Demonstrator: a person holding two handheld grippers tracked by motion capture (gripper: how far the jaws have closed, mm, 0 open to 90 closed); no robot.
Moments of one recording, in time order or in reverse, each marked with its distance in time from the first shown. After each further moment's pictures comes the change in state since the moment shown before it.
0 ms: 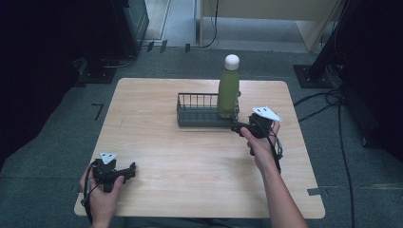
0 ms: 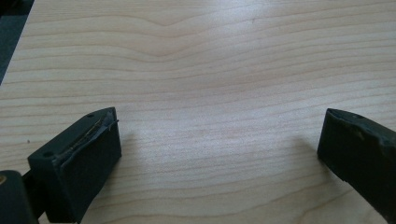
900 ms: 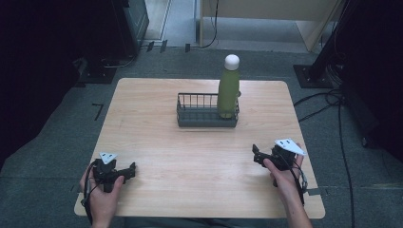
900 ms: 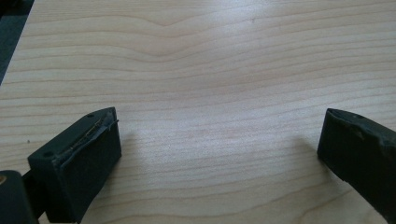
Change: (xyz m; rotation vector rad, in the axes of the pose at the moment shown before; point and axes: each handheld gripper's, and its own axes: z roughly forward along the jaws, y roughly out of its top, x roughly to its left) left arm 0.000 0.000 0.000 0.000 0.001 0.002; right arm -0.053 -0.076 -0.070 0.085 -0.099 -0.013
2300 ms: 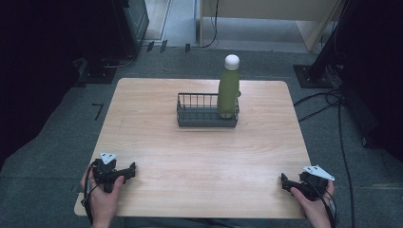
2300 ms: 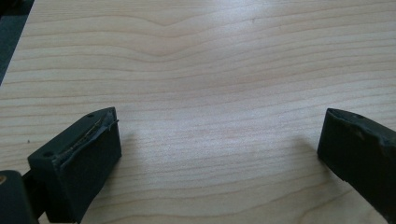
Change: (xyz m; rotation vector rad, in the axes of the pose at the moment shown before) left arm 0.000 0.000 0.000 0.001 0.001 0.001; right arm -0.074 -0.065 -0.056 0.245 -0.162 0.002
